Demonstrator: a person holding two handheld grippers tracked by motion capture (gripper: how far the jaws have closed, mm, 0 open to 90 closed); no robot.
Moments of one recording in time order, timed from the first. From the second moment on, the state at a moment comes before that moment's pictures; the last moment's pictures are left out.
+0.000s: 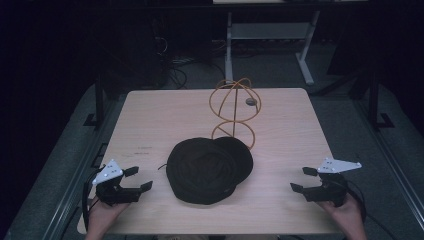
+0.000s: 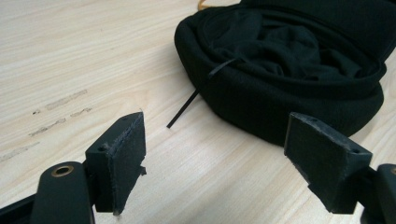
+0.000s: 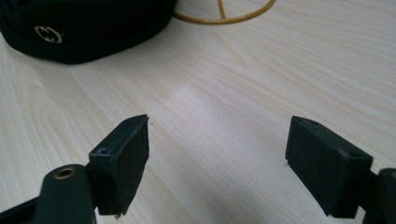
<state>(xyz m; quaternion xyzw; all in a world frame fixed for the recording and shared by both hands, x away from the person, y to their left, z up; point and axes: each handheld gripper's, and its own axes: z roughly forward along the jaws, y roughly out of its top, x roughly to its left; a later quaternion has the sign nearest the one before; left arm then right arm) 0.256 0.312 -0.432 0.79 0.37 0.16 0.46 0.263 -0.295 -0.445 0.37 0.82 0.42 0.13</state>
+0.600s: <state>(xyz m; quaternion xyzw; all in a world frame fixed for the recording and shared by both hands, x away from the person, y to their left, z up) 0.253 0.315 -0.431 0.78 0.37 0.16 0.47 0.272 -0.251 -0.401 0.32 0.84 0.43 0.11</state>
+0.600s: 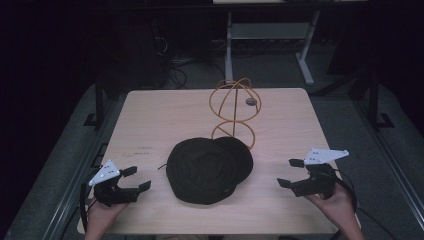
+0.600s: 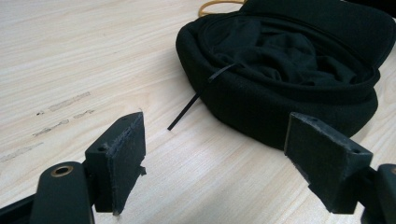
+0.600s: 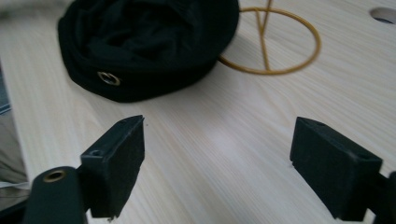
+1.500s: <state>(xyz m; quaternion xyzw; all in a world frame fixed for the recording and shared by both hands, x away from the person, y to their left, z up) 0.255 0.318 -0.431 0.77 0.38 0.15 0.48 0.299 -0.108 -0.361 0.18 0.90 0.39 0.05</state>
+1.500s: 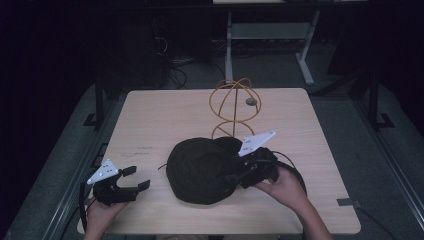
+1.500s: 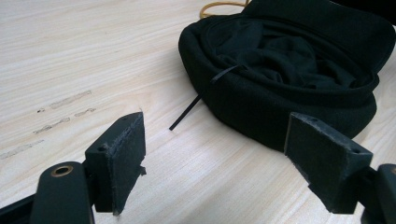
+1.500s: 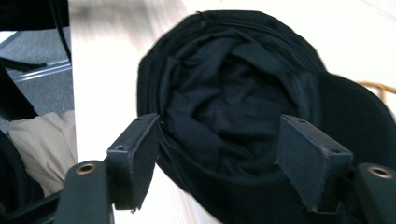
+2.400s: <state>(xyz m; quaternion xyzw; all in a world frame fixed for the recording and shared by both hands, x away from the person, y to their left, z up) 0.255 0.321 -0.431 0.77 0.38 0.15 0.48 0.299 -0.015 -0.388 0.11 0.93 0.34 -0.01</state>
